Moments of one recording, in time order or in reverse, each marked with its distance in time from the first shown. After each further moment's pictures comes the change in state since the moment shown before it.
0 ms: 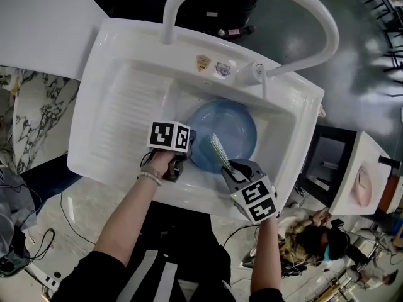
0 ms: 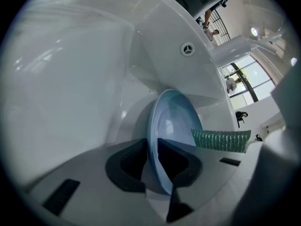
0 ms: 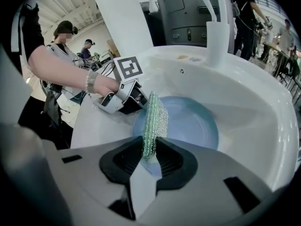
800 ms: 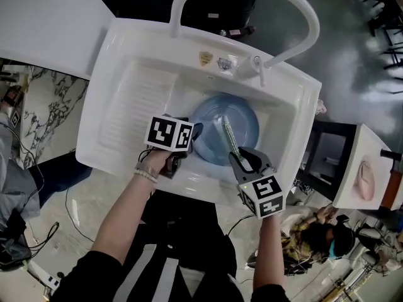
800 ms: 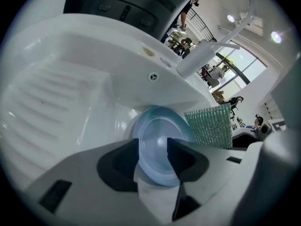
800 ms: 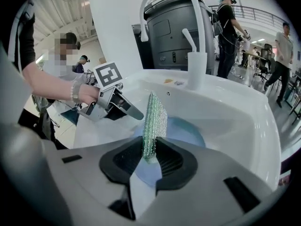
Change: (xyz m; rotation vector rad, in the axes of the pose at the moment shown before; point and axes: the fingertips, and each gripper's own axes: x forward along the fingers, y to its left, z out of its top) left arm -0.061 -0.036 0.019 0.220 -0.086 0.020; right arm -0.037 -0.008 0.030 0.088 -0.224 -0.126
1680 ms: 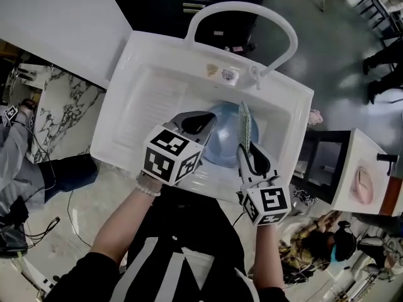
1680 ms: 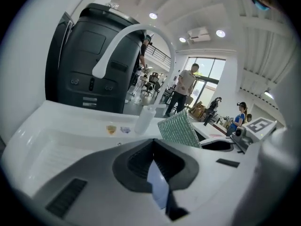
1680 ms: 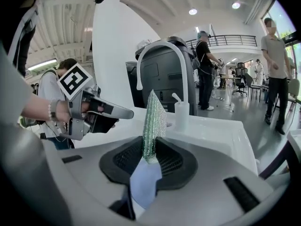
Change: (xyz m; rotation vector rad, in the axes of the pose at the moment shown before) left arm -0.136 -0.113 0.072 0.359 -0.469 -0.102; right arm -0.073 0.013 0.081 0.077 -0.403 -0.171
